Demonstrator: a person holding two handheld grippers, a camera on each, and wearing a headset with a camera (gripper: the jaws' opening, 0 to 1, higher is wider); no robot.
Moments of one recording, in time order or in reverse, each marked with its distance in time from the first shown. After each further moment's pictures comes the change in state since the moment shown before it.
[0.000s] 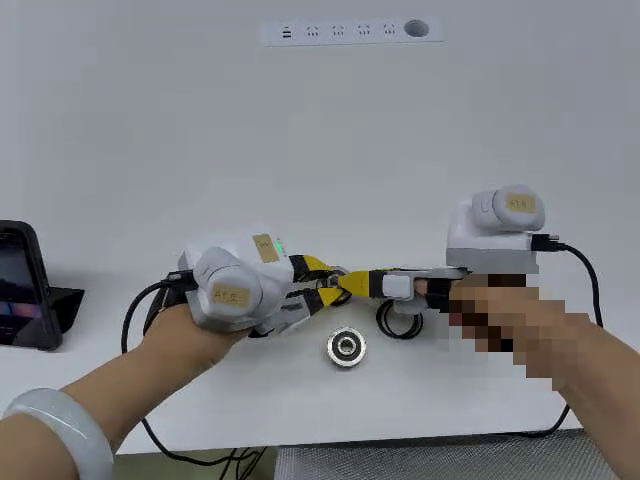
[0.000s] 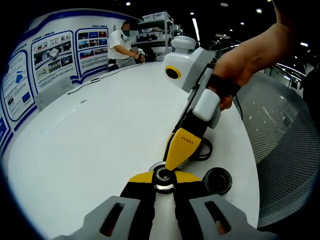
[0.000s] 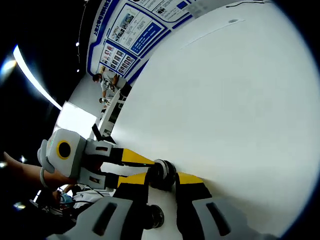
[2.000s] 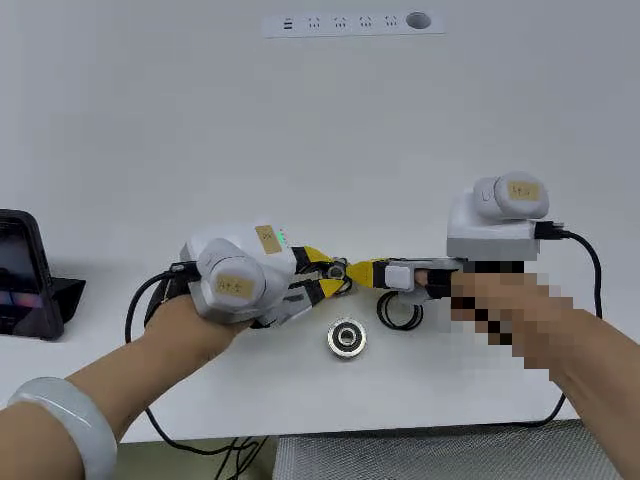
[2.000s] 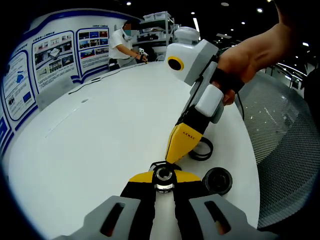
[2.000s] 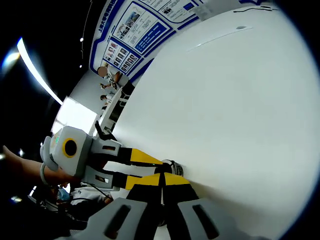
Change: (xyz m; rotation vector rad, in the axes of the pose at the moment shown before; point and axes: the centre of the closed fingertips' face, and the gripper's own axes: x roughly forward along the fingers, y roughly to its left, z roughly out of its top) left arm 0.000 0.000 0.001 -0.002 0.004 0.010; right arm -0.009 0.017 0.003 -0.046 -0.008 -0.002
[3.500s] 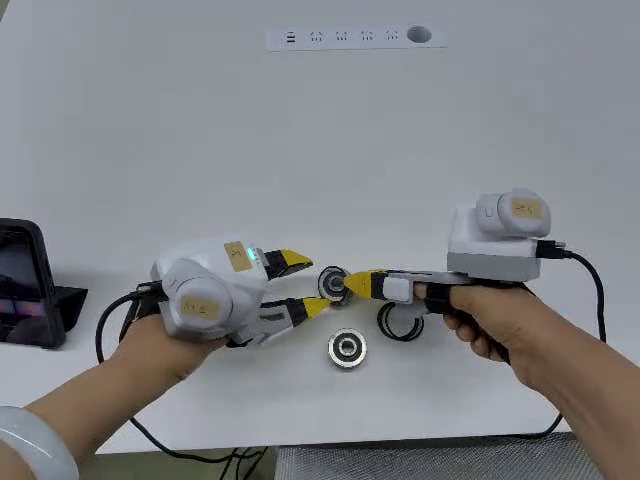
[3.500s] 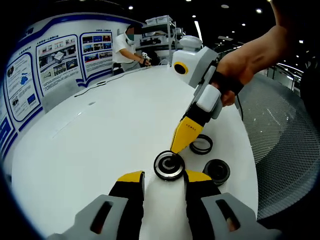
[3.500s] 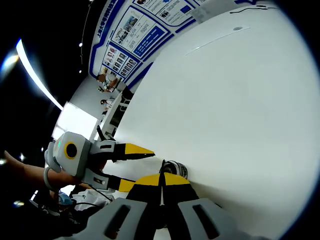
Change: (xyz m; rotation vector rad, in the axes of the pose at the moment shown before) left arm -0.024 0.007 -0.006 0.005 -0.035 0.034; right arm 0.000 0.001 0.001 0.025 -0.036 0.003
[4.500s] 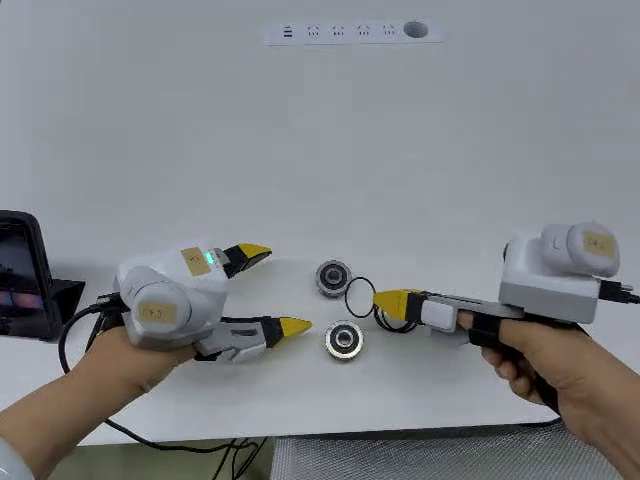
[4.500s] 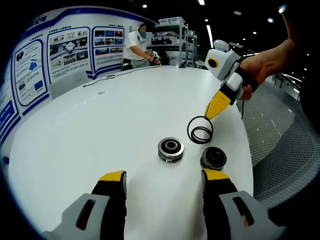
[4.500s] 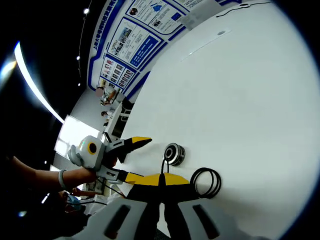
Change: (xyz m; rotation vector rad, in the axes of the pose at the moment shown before) left arm -0.020 0.002 -0.025 -0.101 -0.005 0.034; right arm -0.057 0.001 -0.025 0.094 -0.082 -0.007
